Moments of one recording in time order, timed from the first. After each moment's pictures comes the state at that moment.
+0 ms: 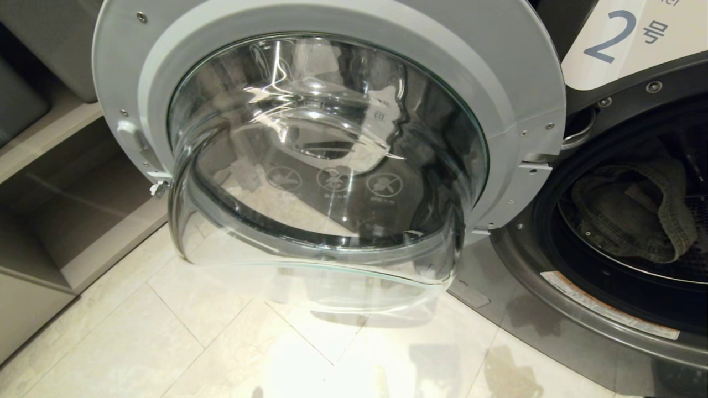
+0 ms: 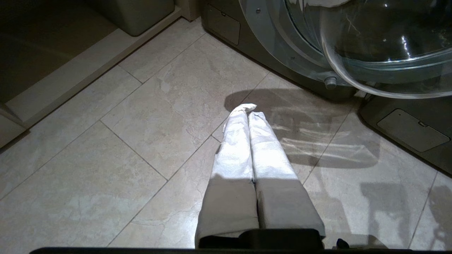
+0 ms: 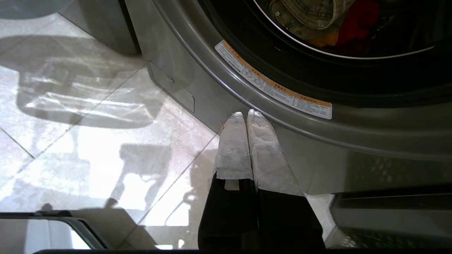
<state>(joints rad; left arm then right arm) 0.01 0.00 0.00 -0.11 0.01 -0.03 0.00 0.00 -0.05 0.04 -0.08 -0.11</state>
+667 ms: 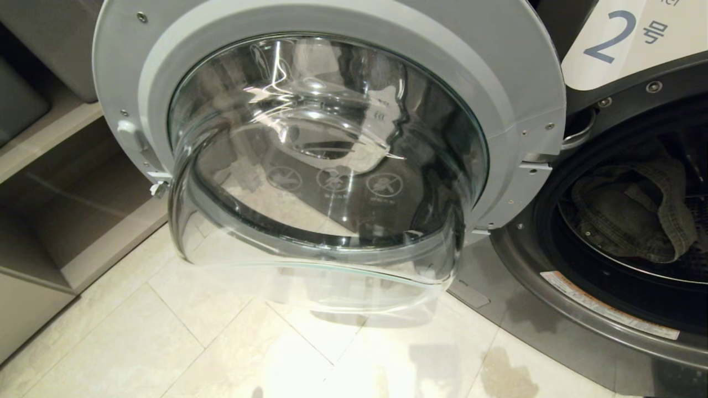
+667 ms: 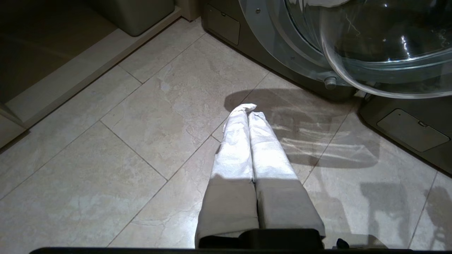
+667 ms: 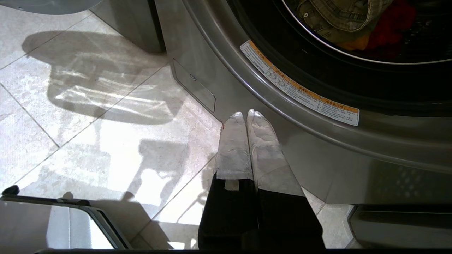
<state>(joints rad) 0.01 0.00 0.00 -0.11 0.01 -0.03 0.00 0.00 -0.01 0.01 0.02 -0.12</state>
